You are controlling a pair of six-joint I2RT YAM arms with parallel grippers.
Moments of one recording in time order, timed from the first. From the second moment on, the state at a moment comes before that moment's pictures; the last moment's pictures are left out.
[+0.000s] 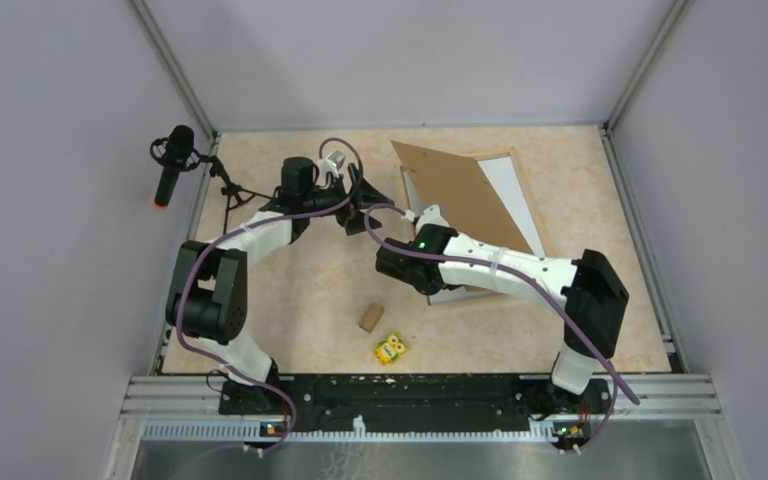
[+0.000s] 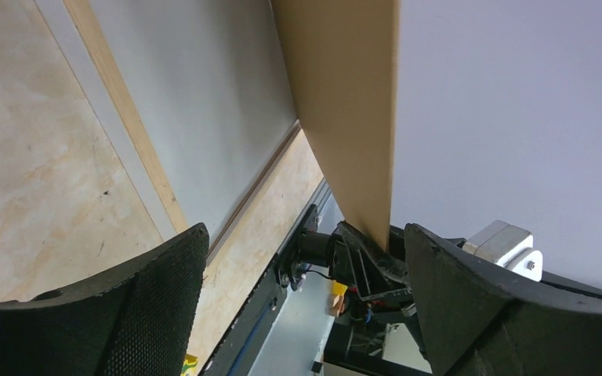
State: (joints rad) left arm -0.24 1.67 1.02 0.16 0.94 -1.00; right arm 1.10 1.73 1.46 -1.43 0.87 0.79
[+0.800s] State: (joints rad) left arm -0.25 1.69 0.97 0.00 0.77 -0.83; right arm 0.99 1.37 1.24 -0.82 0.35 0.62
